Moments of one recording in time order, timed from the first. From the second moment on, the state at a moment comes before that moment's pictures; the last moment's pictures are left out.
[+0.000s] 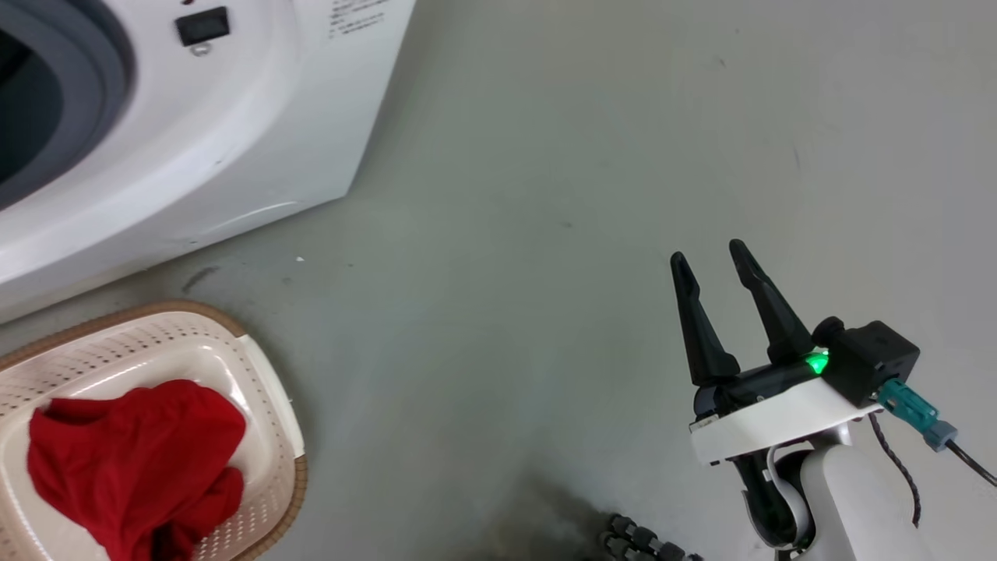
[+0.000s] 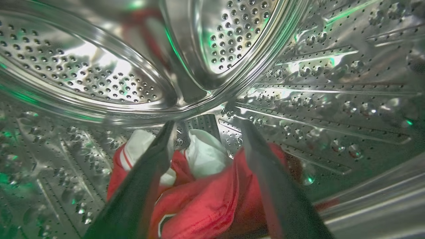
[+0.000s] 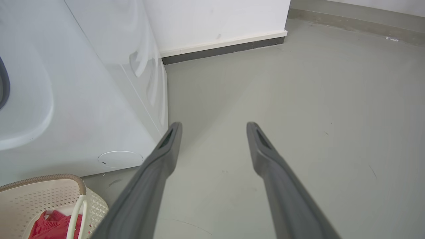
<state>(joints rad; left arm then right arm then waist) -1.12 0.56 -0.04 0.69 -0.09 0.03 0.11 -0.25 -0.05 0.20 0.15 0.30 0.13 -0.25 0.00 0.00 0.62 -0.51</state>
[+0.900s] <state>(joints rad) -1.50 0.64 -0.20 0.82 0.02 -0.06 0.57 -0.22 -0.05 0.24 0.12 0.33 0.13 -0.26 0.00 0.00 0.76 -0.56</state>
